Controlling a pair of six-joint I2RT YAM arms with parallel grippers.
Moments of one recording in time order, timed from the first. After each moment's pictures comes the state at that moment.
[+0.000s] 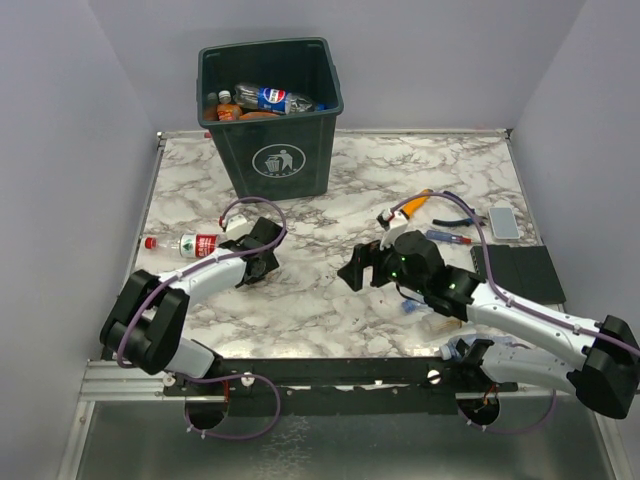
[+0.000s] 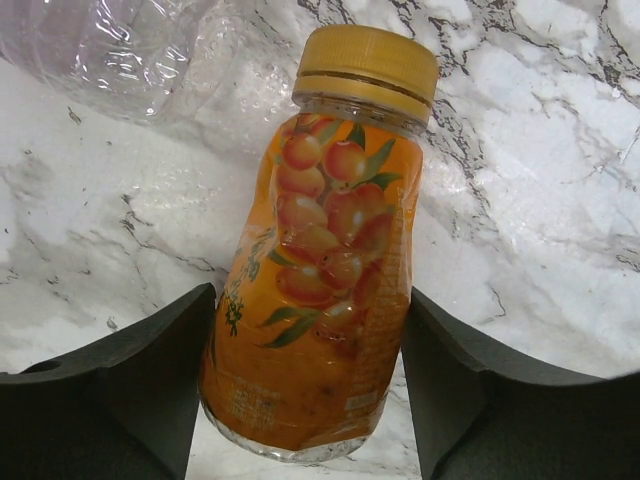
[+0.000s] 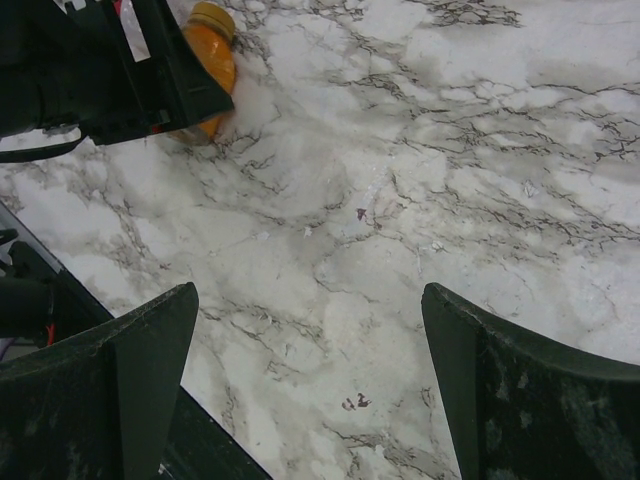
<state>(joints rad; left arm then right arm) -0.51 1.43 0.72 -0.44 -0.49 -0.93 0.87 1.06 0.66 -0.05 0.06 0.48</state>
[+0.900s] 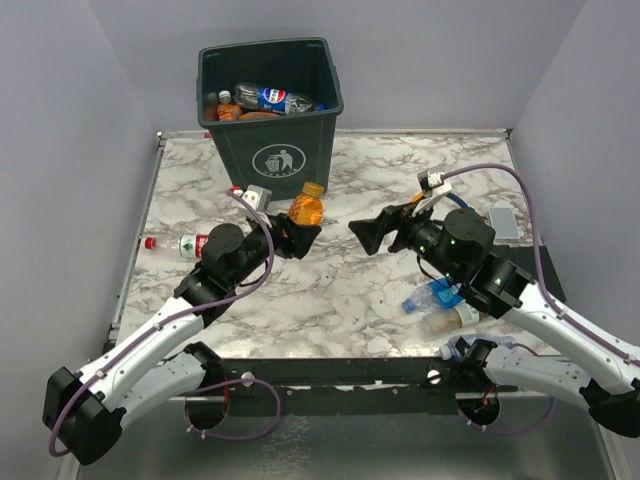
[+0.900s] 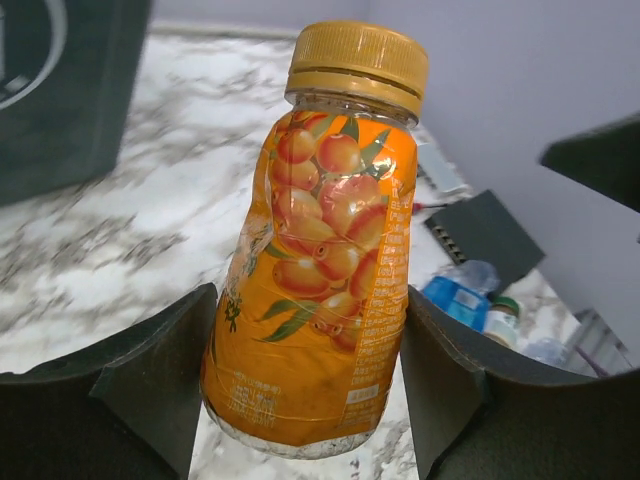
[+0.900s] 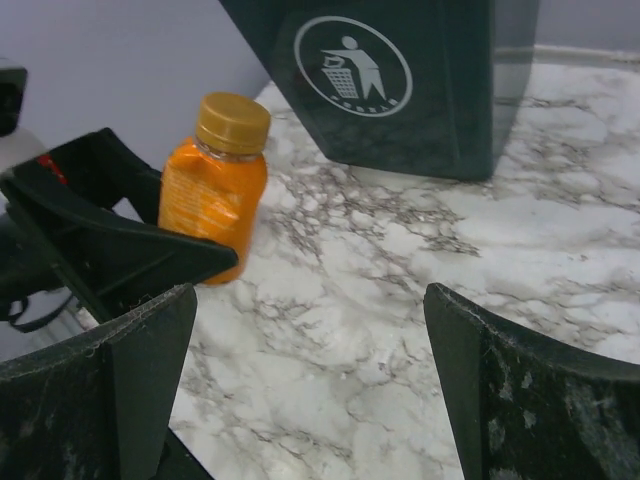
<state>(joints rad) -0.65 0.85 0.64 0.11 0.00 -0.47 0.87 0.92 0.94 -0.14 0.20 0.36</state>
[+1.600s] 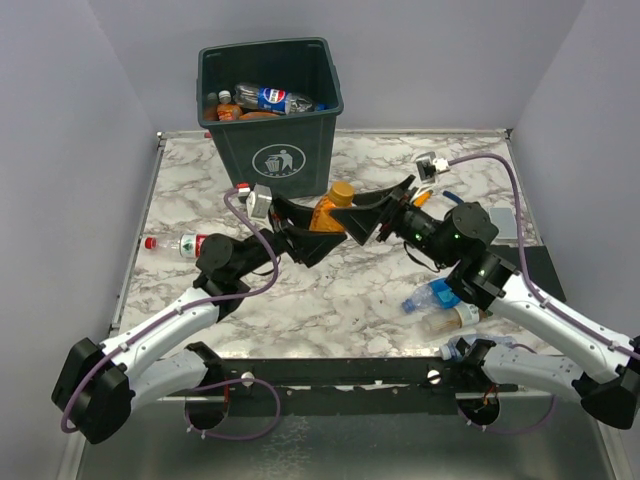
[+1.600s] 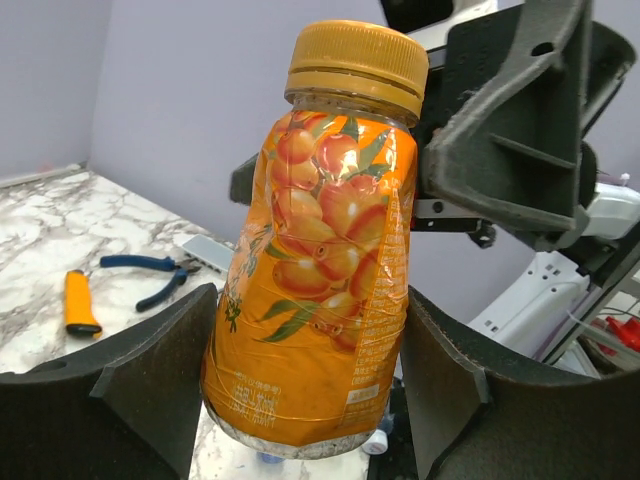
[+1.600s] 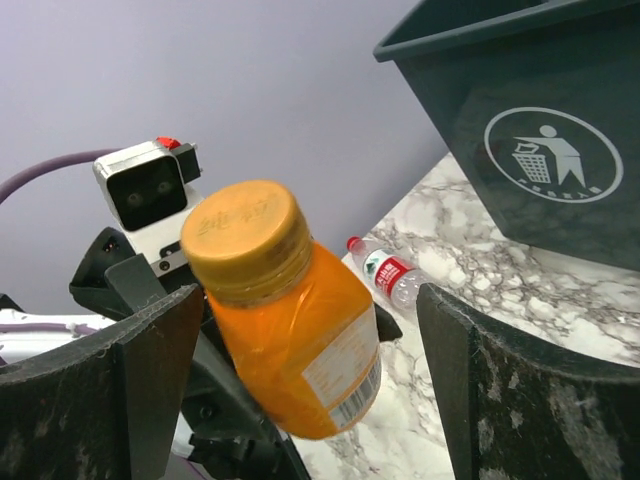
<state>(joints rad) -0.67 1.00 0.58 0.85 0.46 -0.62 0.84 0.99 0.94 0.23 -0.08 0.58</state>
